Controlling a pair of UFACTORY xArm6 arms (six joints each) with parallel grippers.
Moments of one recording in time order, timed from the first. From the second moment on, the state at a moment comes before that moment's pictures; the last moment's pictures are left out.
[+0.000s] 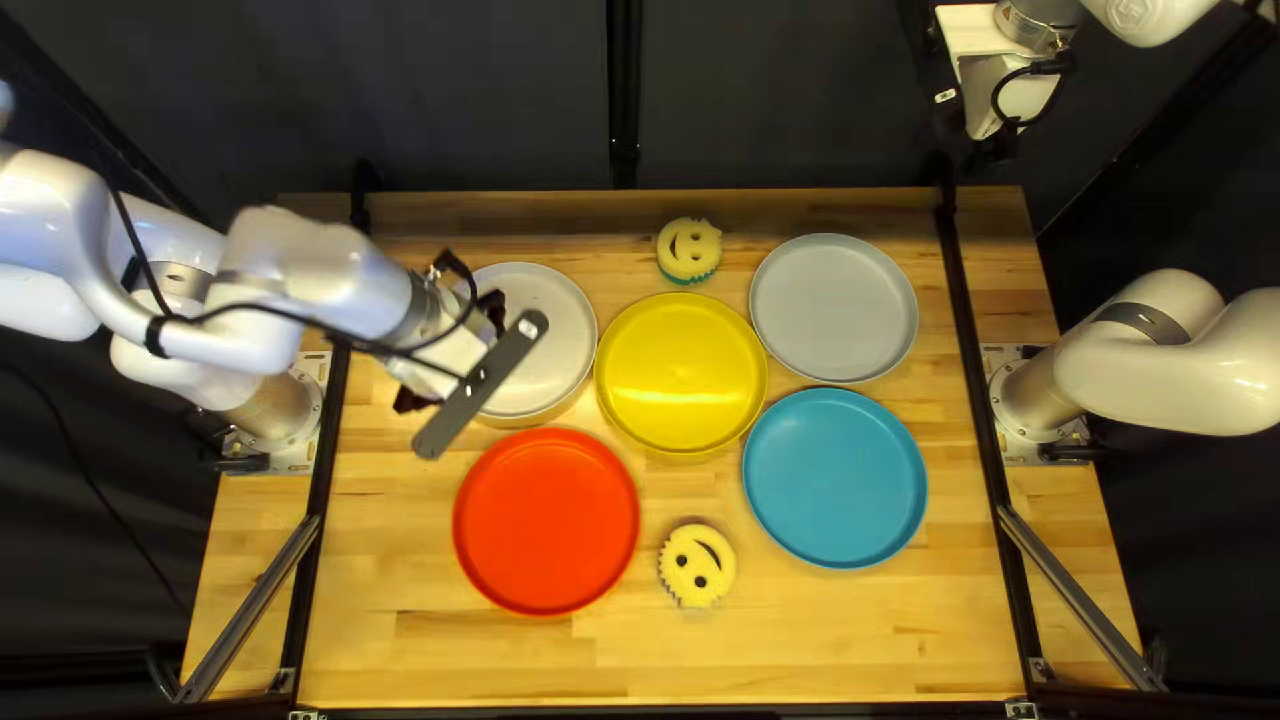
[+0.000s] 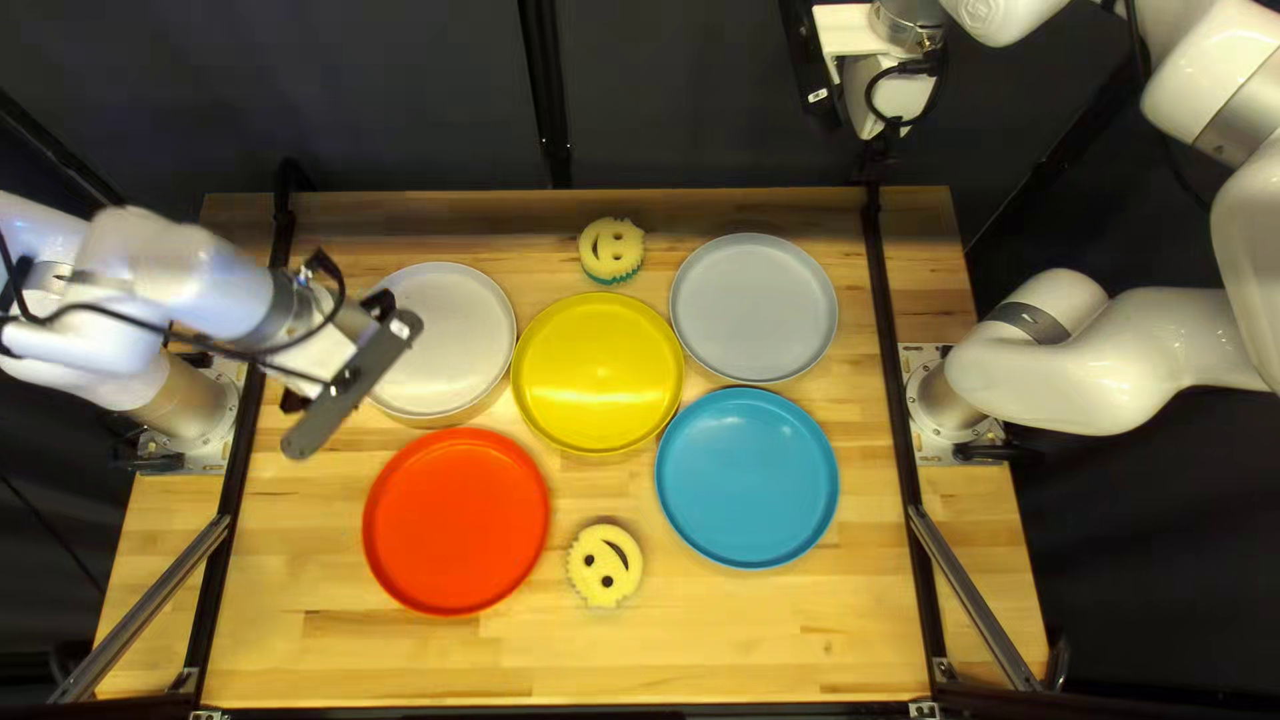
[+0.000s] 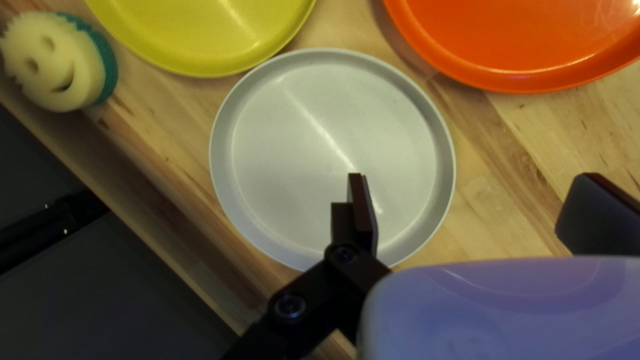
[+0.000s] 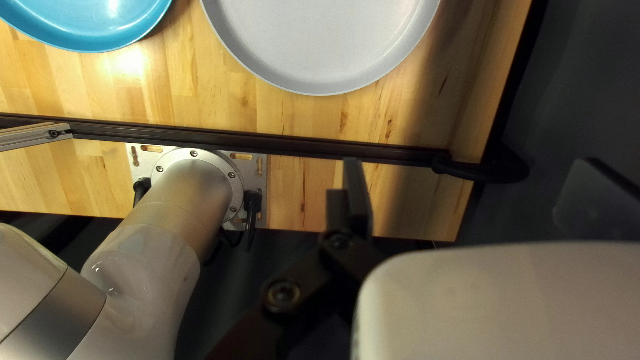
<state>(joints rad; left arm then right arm) 0.10 -0.81 -0.50 0.05 1.11 0.73 -0.87 -0.65 -0.80 0.03 1.46 -0.96</state>
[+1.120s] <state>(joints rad) 0.16 -0.95 -0.62 0.05 1.33 0.68 -0.87 -0.65 -0.80 0.03 1.46 -0.96</state>
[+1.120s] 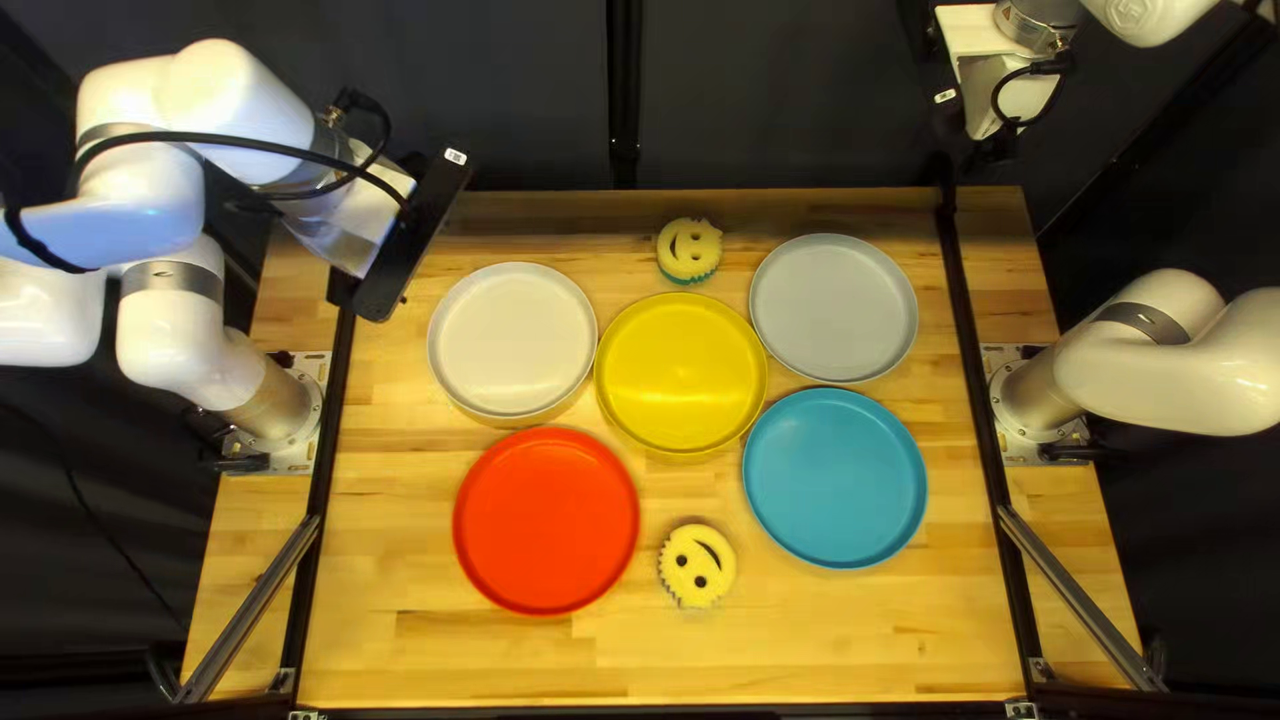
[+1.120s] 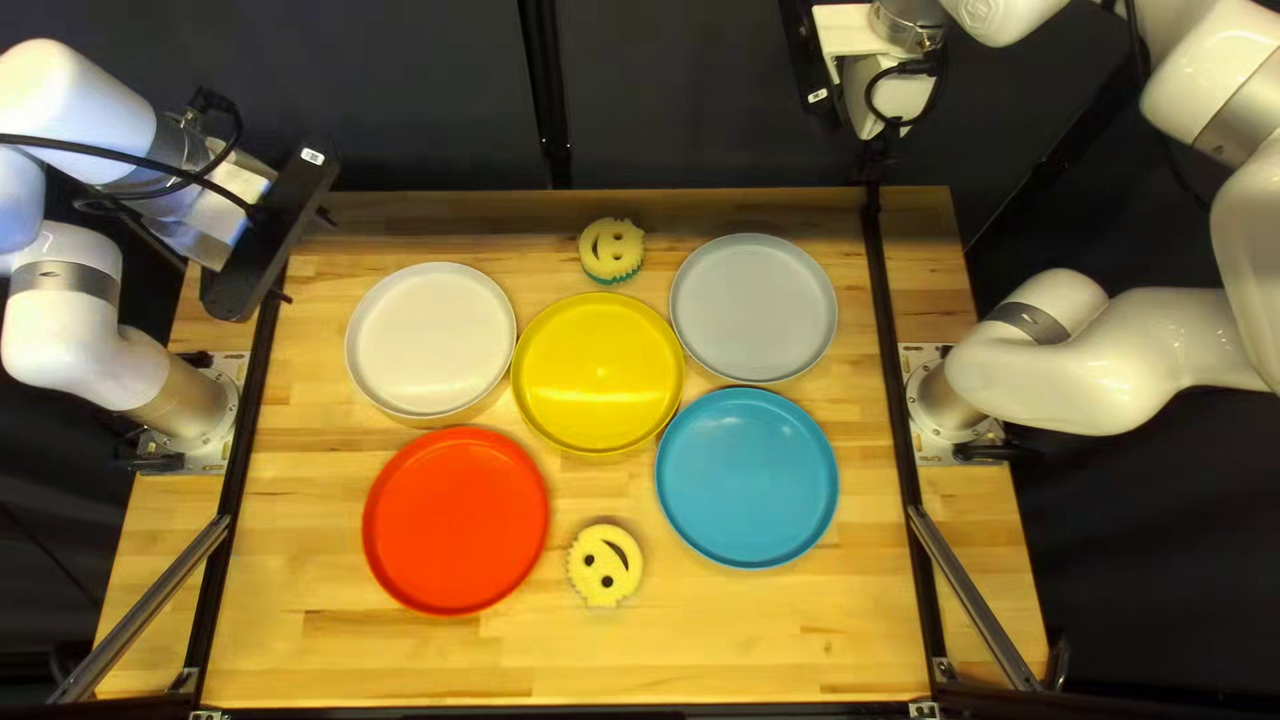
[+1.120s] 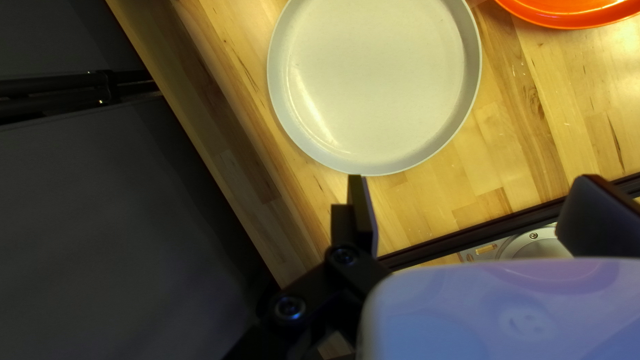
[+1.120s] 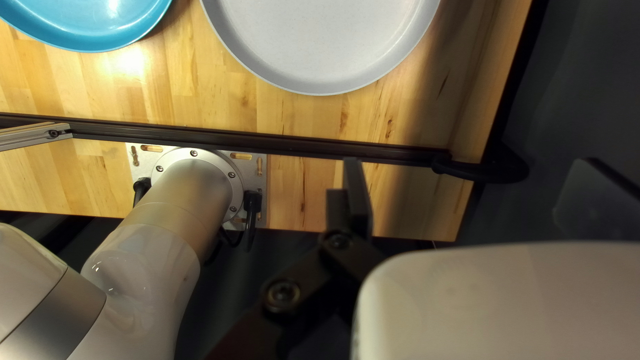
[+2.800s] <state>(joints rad) 0.48 -0.97 -0.65 0.04 1.39 0.92 -0.87 -0.65 -0.80 0.03 1.46 -0.96</state>
